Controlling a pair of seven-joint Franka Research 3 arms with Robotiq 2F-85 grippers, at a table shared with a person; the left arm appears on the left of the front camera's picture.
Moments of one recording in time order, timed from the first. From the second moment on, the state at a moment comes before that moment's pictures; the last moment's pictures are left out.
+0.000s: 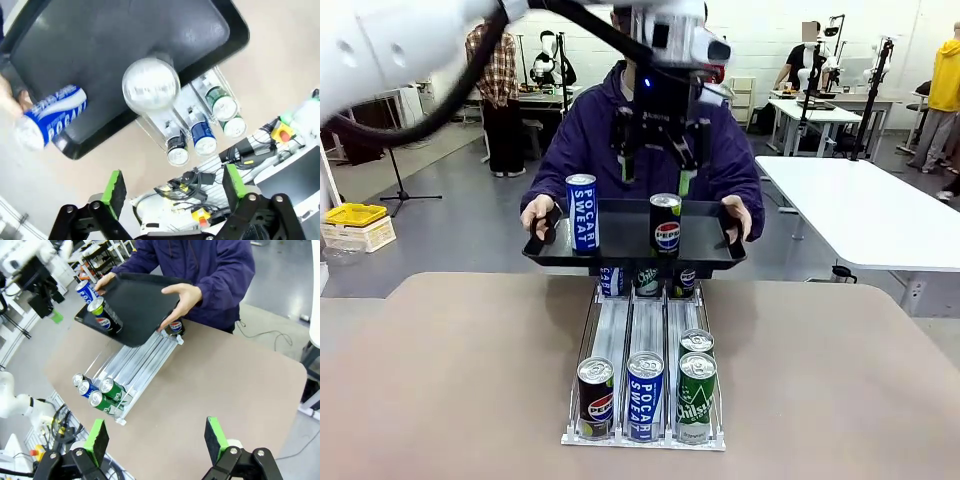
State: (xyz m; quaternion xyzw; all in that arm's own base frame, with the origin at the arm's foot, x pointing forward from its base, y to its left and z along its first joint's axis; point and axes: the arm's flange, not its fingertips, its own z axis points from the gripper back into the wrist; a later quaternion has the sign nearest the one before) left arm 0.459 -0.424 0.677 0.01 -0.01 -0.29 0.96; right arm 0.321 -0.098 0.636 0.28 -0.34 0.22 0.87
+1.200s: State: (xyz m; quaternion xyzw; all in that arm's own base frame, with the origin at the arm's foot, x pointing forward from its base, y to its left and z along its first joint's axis) left arm 0.288 -0.197 0.622 -0.05 -0.12 -0.28 0.95; right arm 0.321 -0.098 0.636 0.28 -0.34 0.22 0.87
